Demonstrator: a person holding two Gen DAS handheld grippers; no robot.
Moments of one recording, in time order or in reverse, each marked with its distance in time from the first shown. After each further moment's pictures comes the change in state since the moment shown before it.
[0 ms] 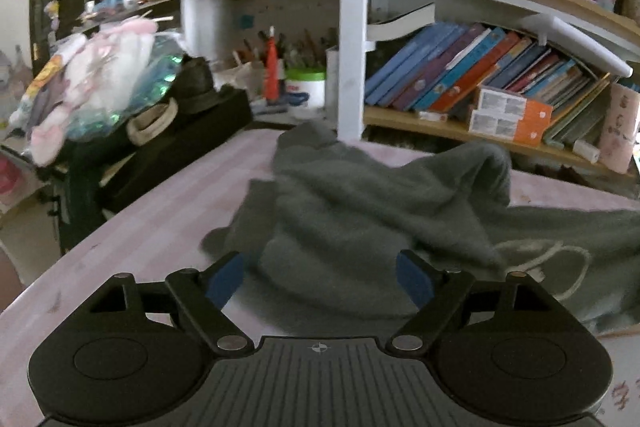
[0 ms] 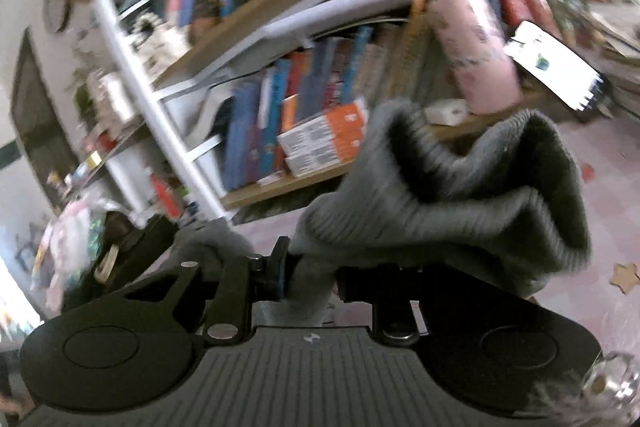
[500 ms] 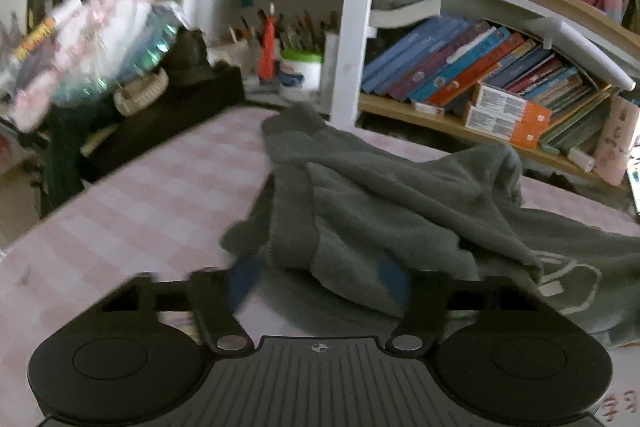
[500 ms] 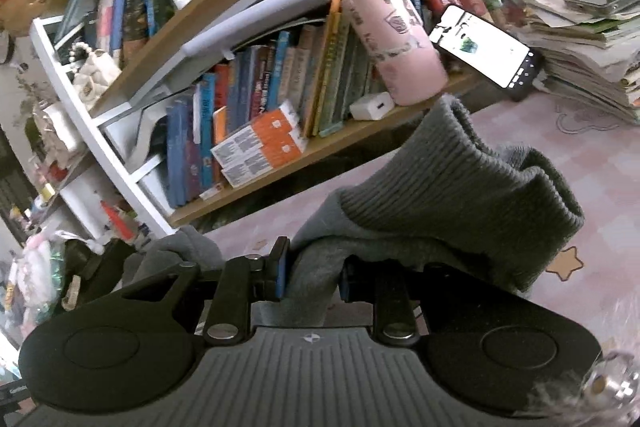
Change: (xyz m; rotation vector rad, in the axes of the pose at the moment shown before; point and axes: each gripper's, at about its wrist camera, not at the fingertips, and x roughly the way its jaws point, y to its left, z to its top) left arm 0.022 0.003 -0.006 -0.090 0.050 -0.075; right arm -0.005 -0.037 0.004 0.101 -0.002 -0.121
